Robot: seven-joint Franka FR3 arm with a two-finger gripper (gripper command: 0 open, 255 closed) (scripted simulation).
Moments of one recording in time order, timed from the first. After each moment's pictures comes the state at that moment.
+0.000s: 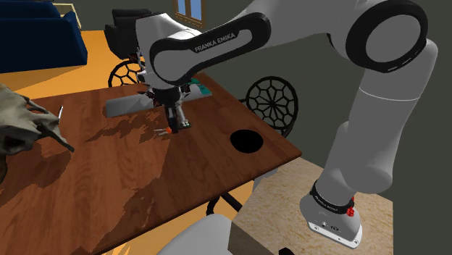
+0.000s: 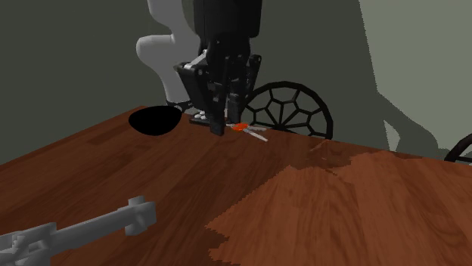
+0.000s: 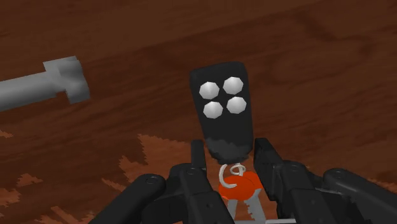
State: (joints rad) arm 0.26 0.14 0.16 -1.84 -0.06 1.94 -0.50
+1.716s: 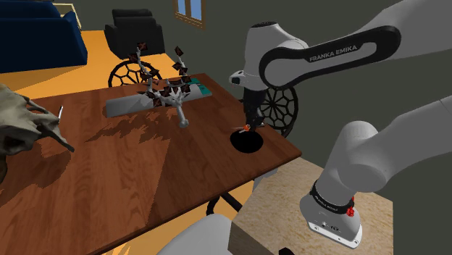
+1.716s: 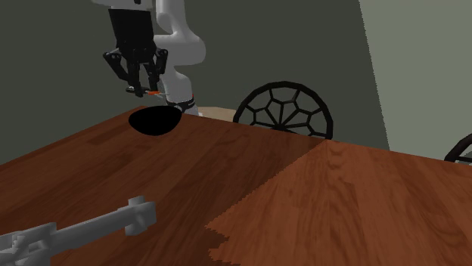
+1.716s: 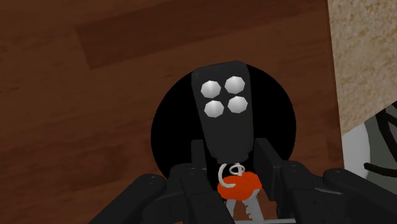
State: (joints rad) arm 0.13 -0.63 -0.03 -2.65 -0.06 1.99 -0.81
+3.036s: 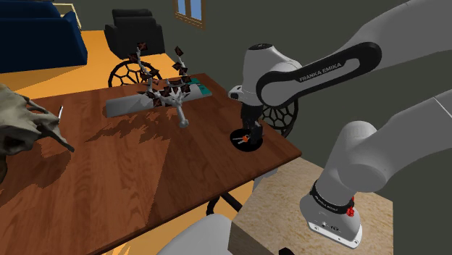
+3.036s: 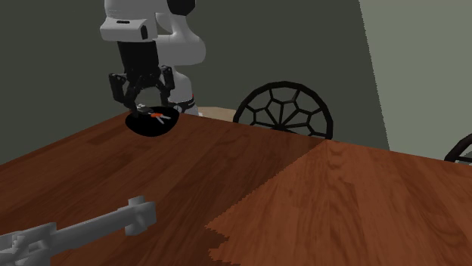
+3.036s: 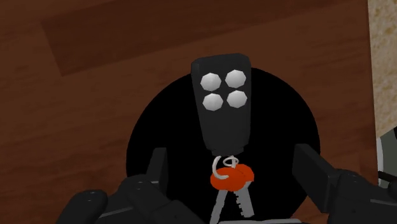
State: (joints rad) arm 0.13 -0.57 -0.03 -2.75 -0.07 2.16 -0.80
